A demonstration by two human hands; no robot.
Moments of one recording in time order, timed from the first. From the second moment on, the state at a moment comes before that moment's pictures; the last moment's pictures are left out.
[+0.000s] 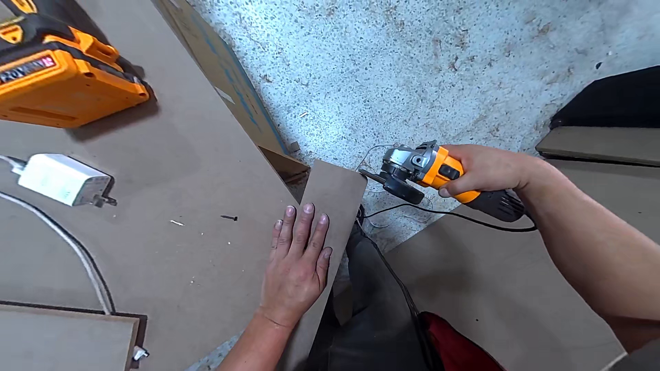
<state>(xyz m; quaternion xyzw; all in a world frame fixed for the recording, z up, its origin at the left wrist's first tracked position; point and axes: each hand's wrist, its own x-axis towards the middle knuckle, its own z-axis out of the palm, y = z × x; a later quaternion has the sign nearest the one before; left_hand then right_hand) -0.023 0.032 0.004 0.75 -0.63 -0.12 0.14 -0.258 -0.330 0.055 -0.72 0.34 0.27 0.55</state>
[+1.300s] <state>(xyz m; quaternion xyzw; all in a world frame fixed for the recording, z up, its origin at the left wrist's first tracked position) 0.112 0.189 0.167 0.51 -0.24 -0.65 0.52 -0.377 0.032 0.220 -0.33 0.49 -0.48 0.65</state>
